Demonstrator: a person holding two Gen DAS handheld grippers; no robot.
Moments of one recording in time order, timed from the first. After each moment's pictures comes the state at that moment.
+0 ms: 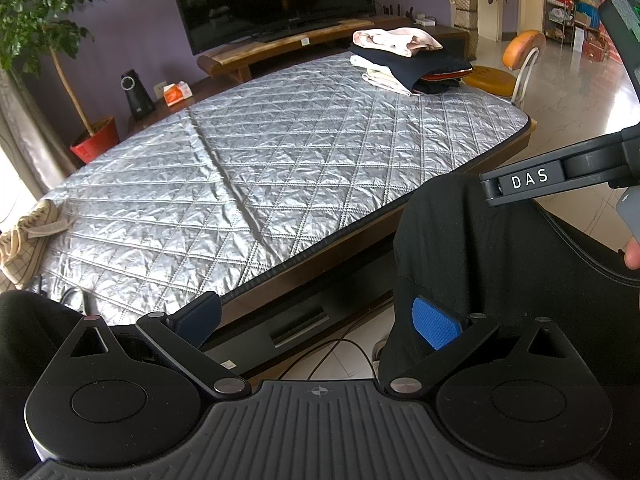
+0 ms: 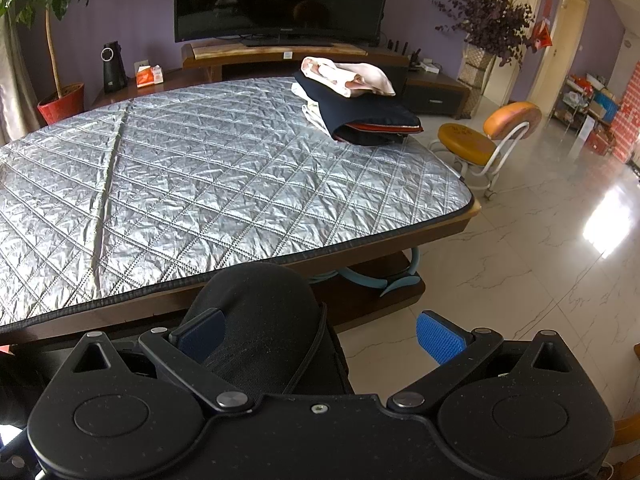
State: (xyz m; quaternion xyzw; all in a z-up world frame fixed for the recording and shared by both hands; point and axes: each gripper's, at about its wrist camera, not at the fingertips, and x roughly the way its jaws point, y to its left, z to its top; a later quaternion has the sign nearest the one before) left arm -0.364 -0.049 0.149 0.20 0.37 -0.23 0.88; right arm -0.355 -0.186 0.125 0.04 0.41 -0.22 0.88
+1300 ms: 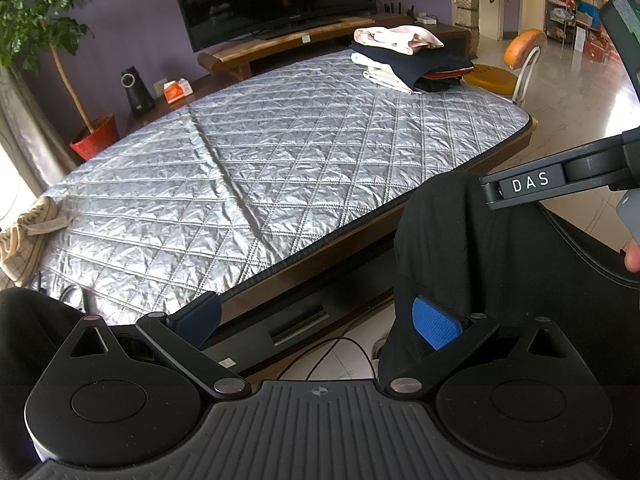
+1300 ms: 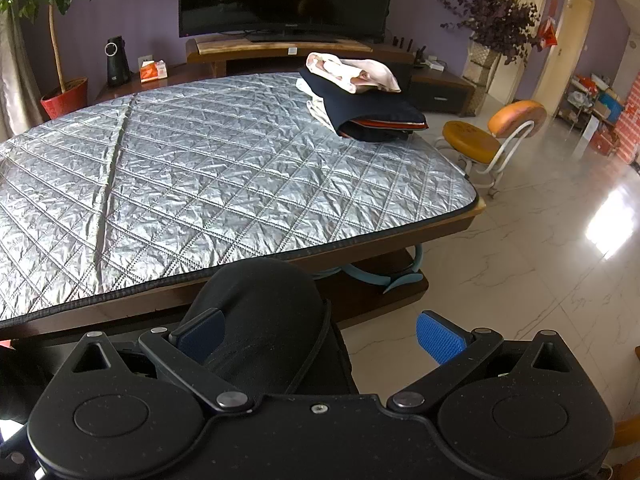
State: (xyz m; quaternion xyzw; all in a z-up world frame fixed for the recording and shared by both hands) left arm -0.362 -0.048 0.146 0.20 0.38 -0.23 0.88; right arm -0.352 -0.185 0.122 0.04 0.42 -0.22 0.88
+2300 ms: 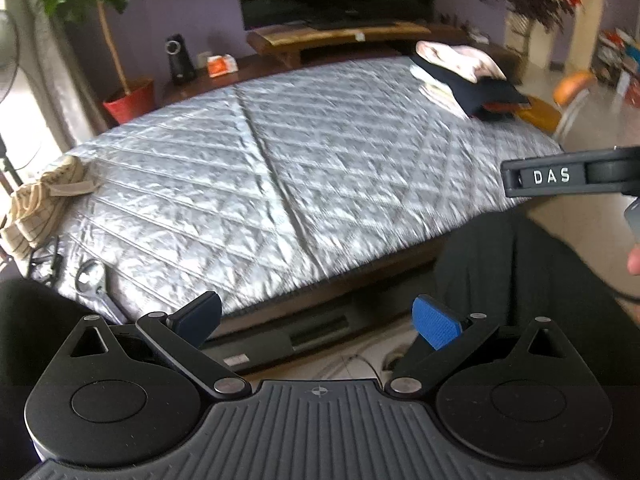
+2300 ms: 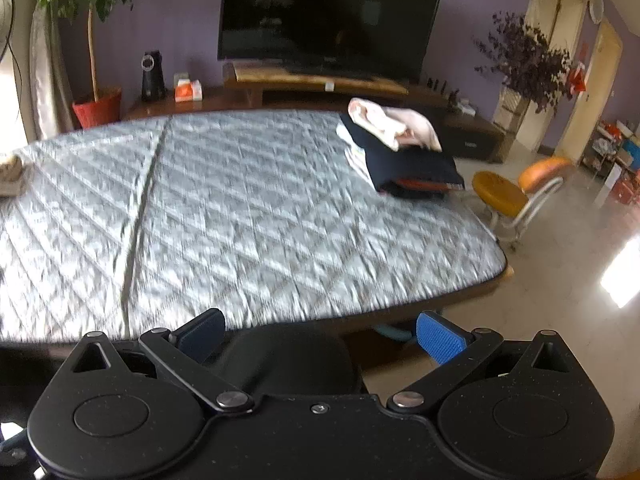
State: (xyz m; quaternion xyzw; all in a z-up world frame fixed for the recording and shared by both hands) left arm -0.310 -0.021 0.176 0.13 0.41 -0.17 0.89; right arm -0.302 -0.169 0.153 0.00 0.38 -0.17 0.91
